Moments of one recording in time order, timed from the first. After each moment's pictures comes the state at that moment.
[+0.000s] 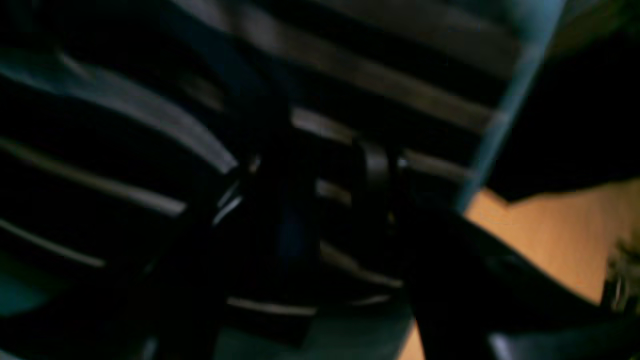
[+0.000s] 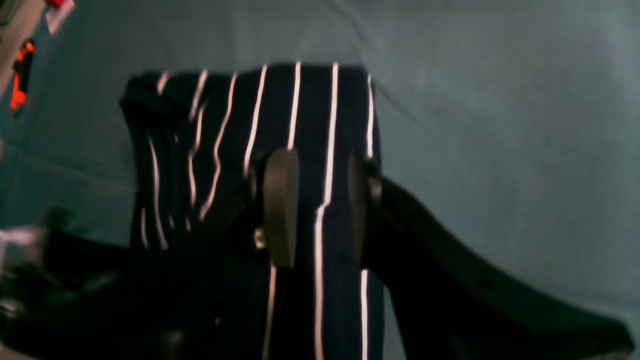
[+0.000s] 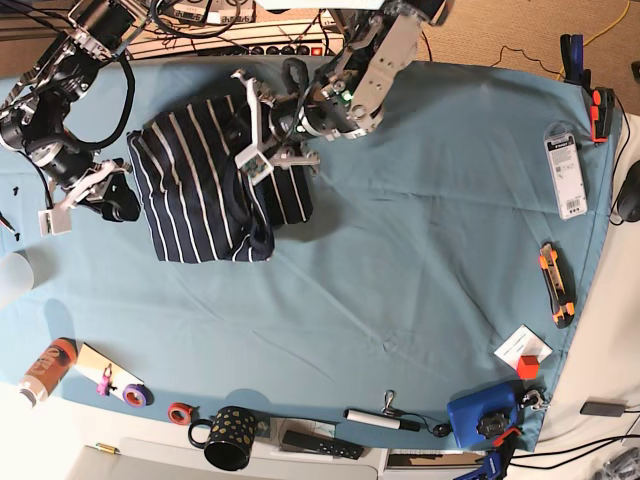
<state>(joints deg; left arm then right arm) 7.4 8.5 31.4 88.4 -6.5 -25.4 41.2 -2.2 14.1 45.0 101.0 53.4 39.8 -78.5</state>
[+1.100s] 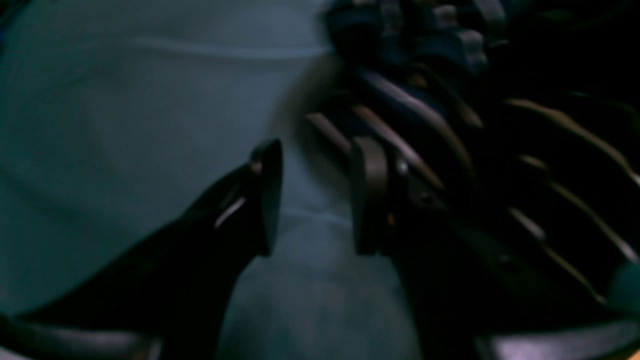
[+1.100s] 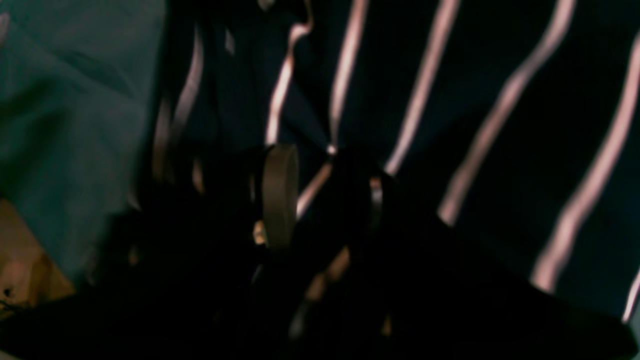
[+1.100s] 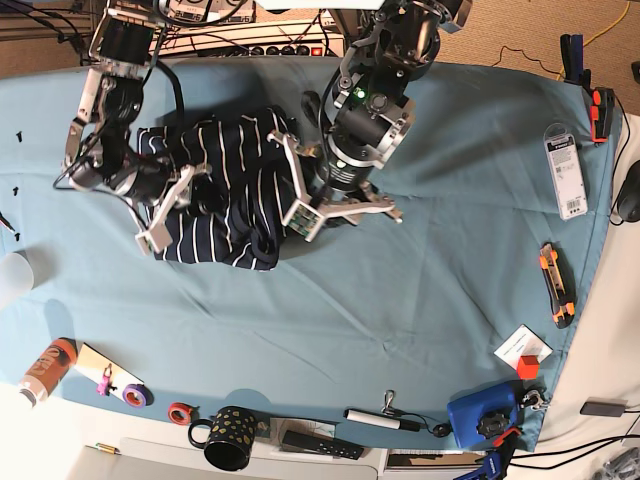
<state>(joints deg) 6.5 6.6 31.5 112.4 17.4 -5.4 54.4 1.9 14.3 20.4 90.1 46.1 39.8 -72.3</state>
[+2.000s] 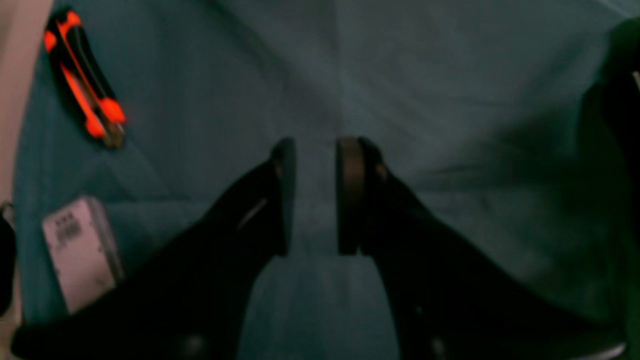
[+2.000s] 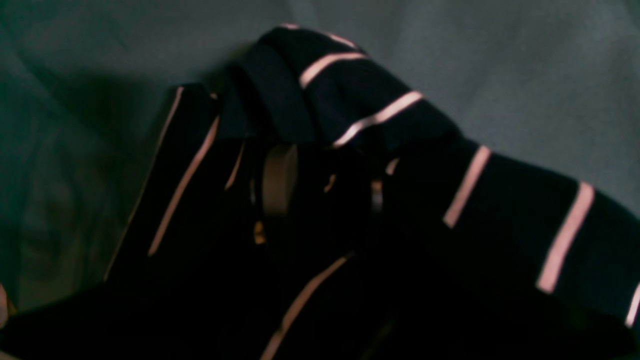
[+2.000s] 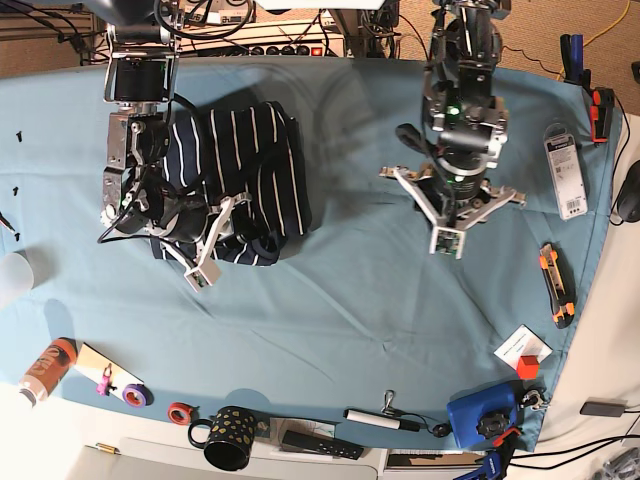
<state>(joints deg) 10.5 3.3 6.3 118.0 13.1 -3.9 57.0 10.0 14.3 5.3 82.8 32.8 37.6 -64.0</state>
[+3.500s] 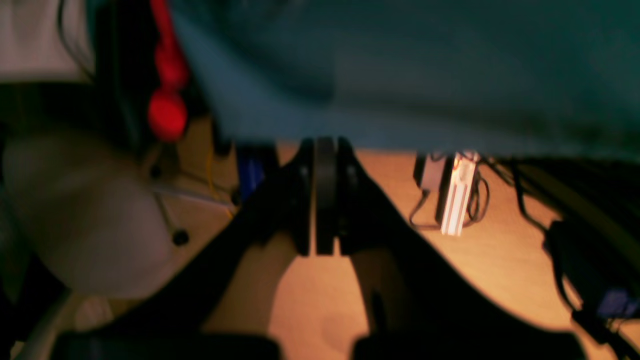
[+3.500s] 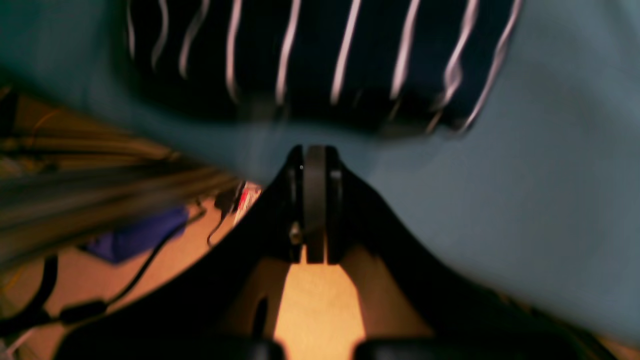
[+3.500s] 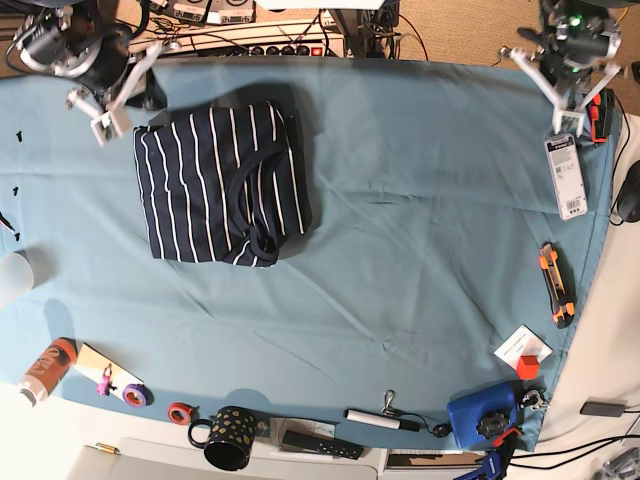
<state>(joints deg) 39.2 -8.4 -25.2 127.4 -9.6 -13.7 69.7 -36.7 14.3 37.5 130.5 47.3 36.3 -78.0</state>
